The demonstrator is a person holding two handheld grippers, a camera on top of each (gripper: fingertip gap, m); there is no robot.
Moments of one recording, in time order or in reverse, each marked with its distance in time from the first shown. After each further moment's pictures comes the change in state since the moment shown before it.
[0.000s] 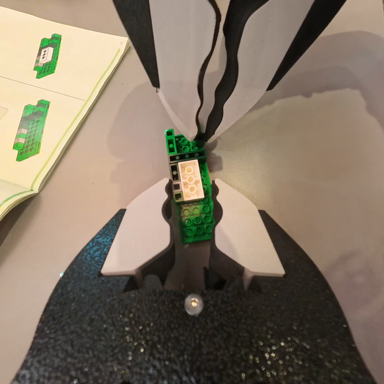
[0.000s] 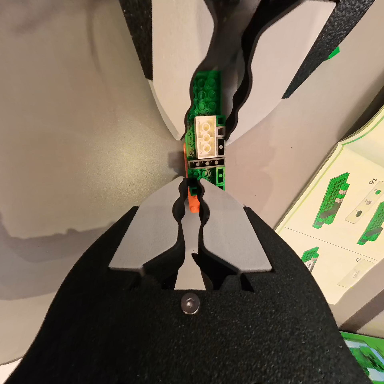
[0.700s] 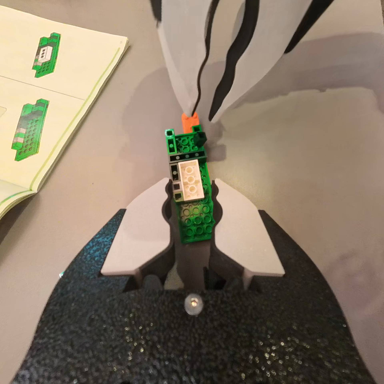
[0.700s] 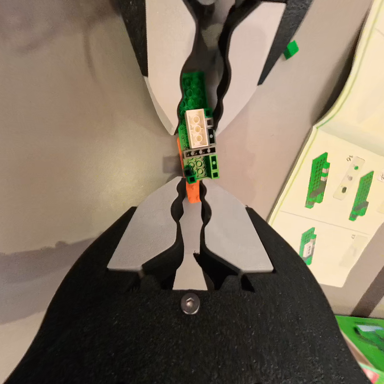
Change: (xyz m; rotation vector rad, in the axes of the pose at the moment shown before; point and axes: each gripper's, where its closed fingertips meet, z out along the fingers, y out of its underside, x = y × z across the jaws) left arm 0.000 0.000 0.000 -0.001 0.005 -0.003; right arm 0.002 0.004 -0.016 0.100 0.090 0.074
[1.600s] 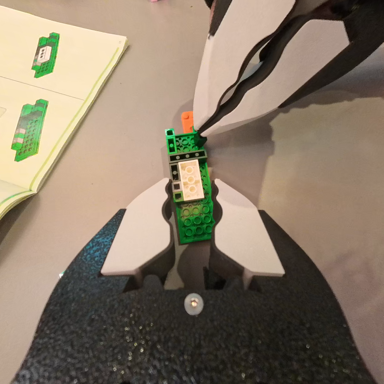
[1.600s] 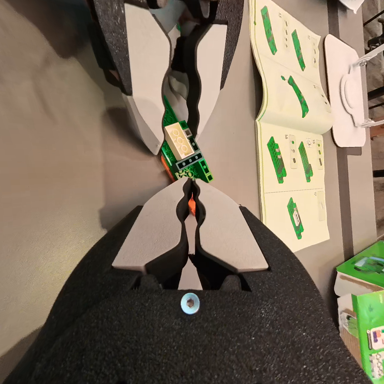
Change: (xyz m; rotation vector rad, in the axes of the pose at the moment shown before) left arm 0.000 0.000 0.000 -0.003 -0.001 0.003; right arm 0.002 -0.005 0.007 0.211 0.461 0.176
